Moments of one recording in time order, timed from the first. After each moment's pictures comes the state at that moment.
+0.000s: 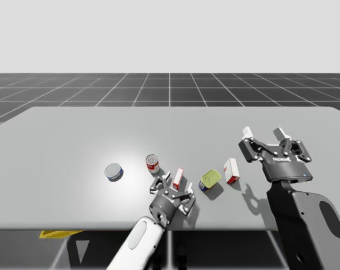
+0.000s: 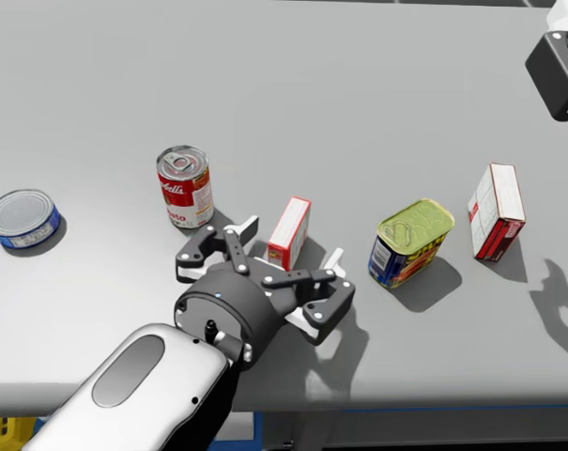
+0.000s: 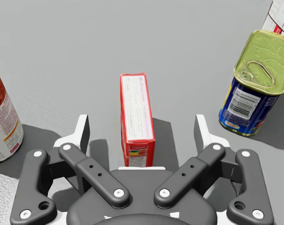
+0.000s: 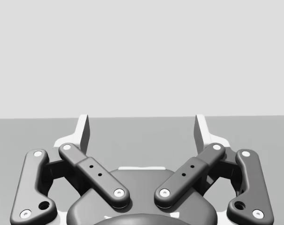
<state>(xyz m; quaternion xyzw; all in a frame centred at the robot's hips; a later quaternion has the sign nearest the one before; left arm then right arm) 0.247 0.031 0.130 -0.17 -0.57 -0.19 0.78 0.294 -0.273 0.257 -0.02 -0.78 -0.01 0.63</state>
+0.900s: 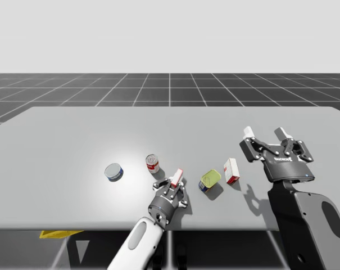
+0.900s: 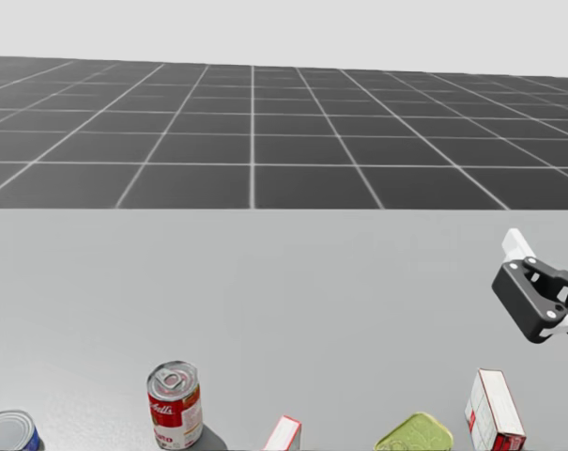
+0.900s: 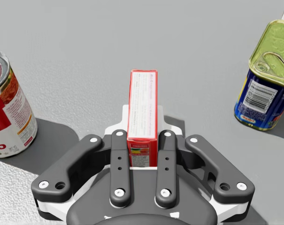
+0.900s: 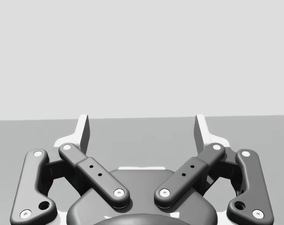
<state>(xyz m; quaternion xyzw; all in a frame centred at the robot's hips) 0.246 0.034 0.125 -0.14 -0.57 -0.19 0.78 0.293 -0.275 0.259 -0.02 -0.78 -0.01 0.63</state>
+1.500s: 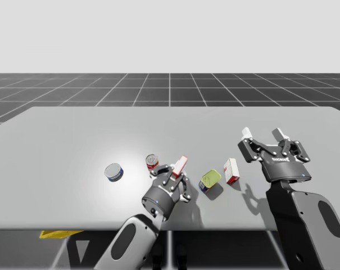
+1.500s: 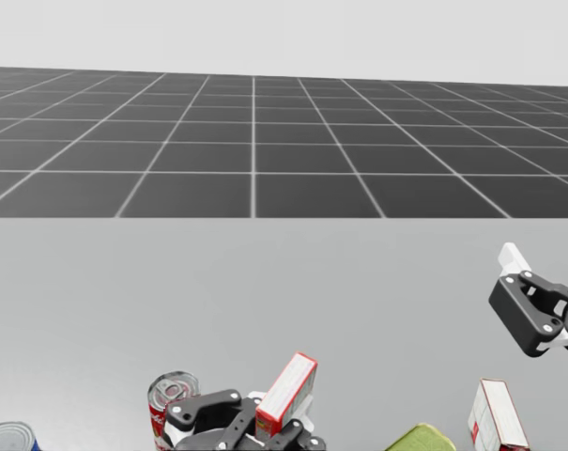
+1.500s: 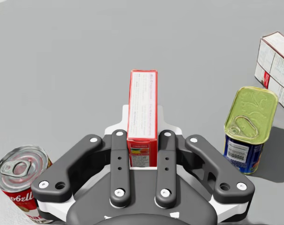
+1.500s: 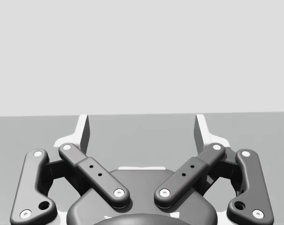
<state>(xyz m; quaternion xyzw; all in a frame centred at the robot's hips) 0.246 0.037 0.210 -0.12 -0.61 -0.25 0.74 0.294 -0.273 0.255 -0.01 -0.77 -0.01 0.63</state>
